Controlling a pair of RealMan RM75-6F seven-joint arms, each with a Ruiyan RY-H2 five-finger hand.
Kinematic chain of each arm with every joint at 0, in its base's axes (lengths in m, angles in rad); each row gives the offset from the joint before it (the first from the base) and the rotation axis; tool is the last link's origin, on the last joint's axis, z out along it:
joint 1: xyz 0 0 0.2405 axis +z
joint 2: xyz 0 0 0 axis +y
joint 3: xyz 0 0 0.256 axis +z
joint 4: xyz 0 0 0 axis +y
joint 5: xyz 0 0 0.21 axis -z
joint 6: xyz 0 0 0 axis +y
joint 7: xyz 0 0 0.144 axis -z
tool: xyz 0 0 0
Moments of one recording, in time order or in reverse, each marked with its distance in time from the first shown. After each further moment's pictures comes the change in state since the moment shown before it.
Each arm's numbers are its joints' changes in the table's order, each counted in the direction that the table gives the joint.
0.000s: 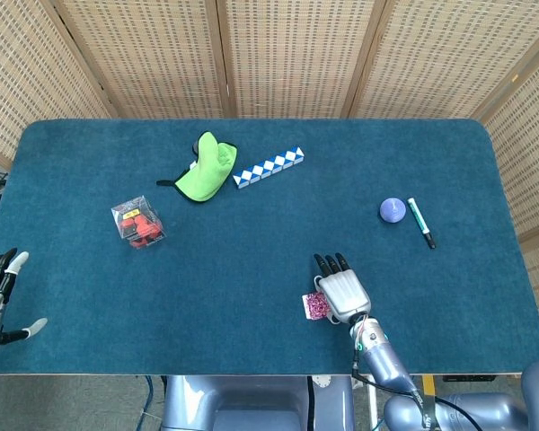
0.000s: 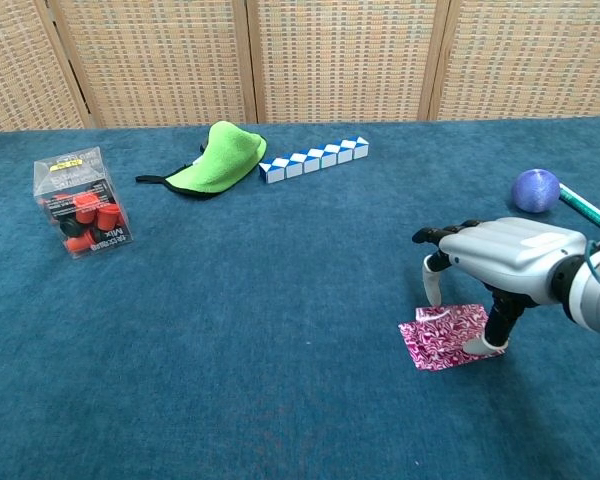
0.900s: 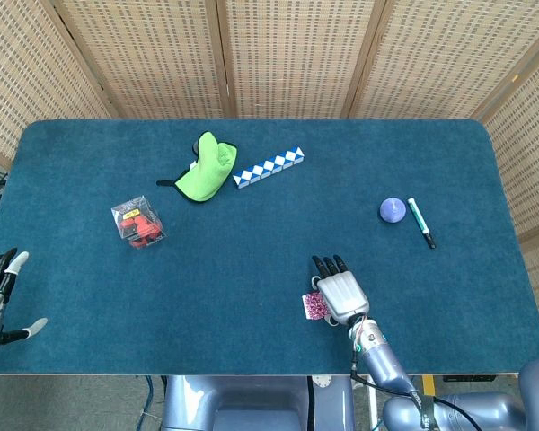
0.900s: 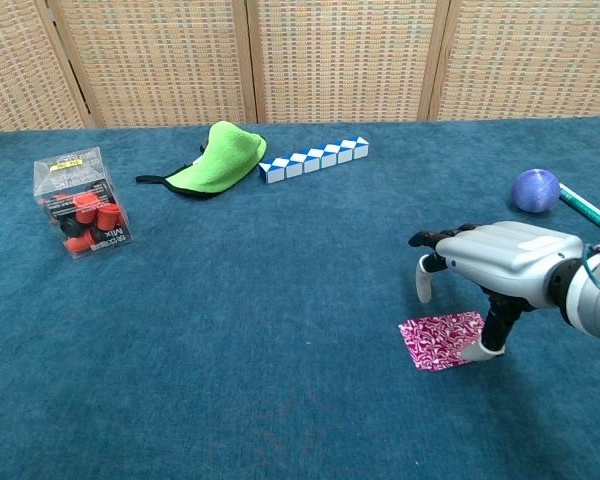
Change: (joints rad) left arm 0.000 0.000 0.000 0.000 0.000 0.000 0.001; right arm 0.009 -0.002 -0.009 -0.009 -0.006 0.006 -0.013
